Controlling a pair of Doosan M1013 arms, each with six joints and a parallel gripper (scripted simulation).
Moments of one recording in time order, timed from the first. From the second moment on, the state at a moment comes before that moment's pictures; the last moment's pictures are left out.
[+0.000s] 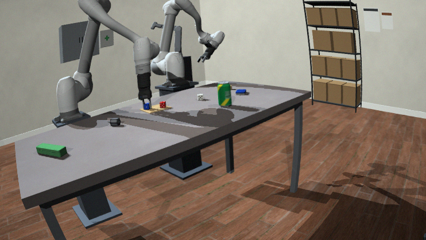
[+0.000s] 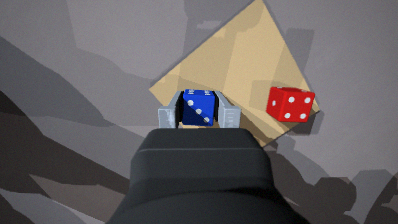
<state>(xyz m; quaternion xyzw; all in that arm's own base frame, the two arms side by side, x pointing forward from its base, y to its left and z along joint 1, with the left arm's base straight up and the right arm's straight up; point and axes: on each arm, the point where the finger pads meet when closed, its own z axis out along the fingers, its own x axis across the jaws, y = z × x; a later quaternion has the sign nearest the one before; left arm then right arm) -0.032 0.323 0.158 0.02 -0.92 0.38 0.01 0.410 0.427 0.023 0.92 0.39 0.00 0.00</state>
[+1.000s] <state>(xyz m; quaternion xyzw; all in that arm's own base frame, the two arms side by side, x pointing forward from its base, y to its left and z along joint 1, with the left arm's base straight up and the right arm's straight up) -0.032 0.323 0.158 0.02 -0.92 0.38 0.01 0.410 0.427 0.023 0.92 0.39 0.00 0.00</state>
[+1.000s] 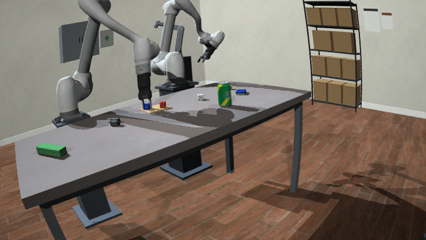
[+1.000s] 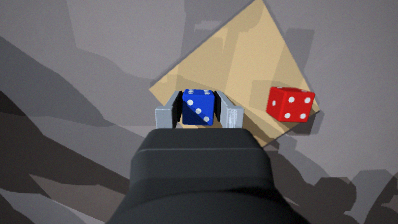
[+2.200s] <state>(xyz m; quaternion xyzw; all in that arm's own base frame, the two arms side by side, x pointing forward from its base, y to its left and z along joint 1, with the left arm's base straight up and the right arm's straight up) -0.032 0.323 0.158 0.02 -0.92 0.38 0.01 0.410 0.427 0.076 0.92 0.39 0.00 0.00</state>
